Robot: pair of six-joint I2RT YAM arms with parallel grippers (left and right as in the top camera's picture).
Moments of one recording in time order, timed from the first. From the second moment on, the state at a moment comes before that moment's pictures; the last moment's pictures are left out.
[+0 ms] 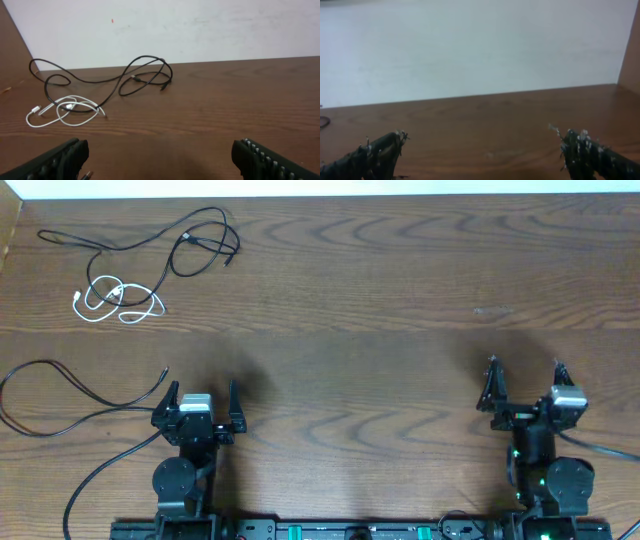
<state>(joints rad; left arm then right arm) 0.00 0.01 0.02 -0.11 -0.02 0.06 0.04 0.15 0.08 0.13 0.07 0.11</state>
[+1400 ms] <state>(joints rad) 0.00 0.01 0.02 -0.11 -0.02 0.06 0.05 0.01 0.01 -0.07 0.03 0.04</state>
